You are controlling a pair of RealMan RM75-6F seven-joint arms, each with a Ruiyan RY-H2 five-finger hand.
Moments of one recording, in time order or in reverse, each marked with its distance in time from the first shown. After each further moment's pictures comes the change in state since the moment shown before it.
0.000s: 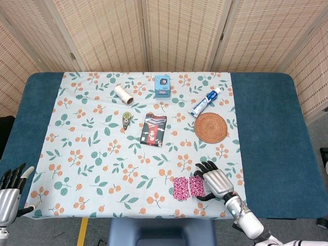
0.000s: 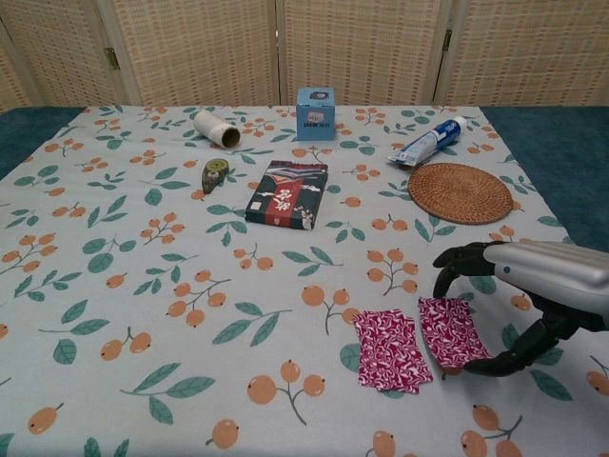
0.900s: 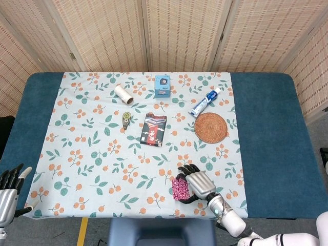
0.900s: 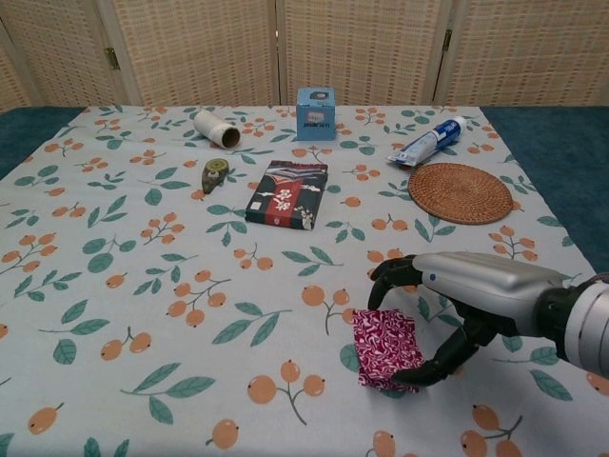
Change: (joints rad) left arm 0.003 -0.002 0.000 0.024 -0.007 -0.004 -0.023; right arm 0.085 -0.115 0.041 -0.019 0.125 -0.037 -0.059
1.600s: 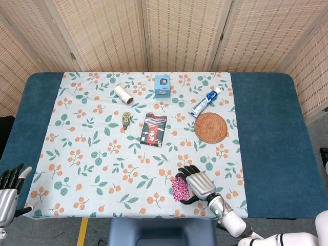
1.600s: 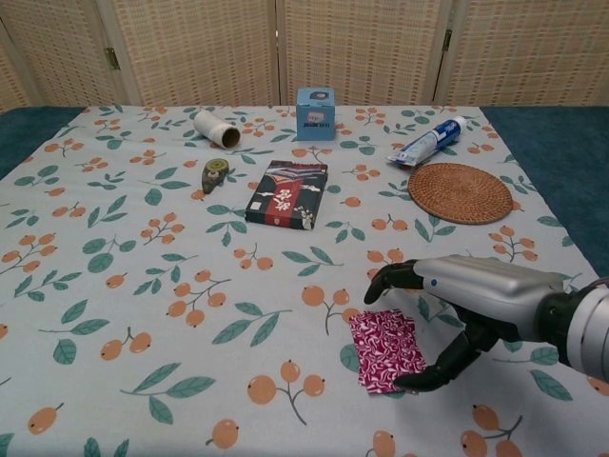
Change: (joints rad) left arm -0.001 0.001 -0.001 0.002 0.000 -0.001 -0.002; right arm 0.010 0.003 -0.019 0.004 -0.004 0.003 0.019
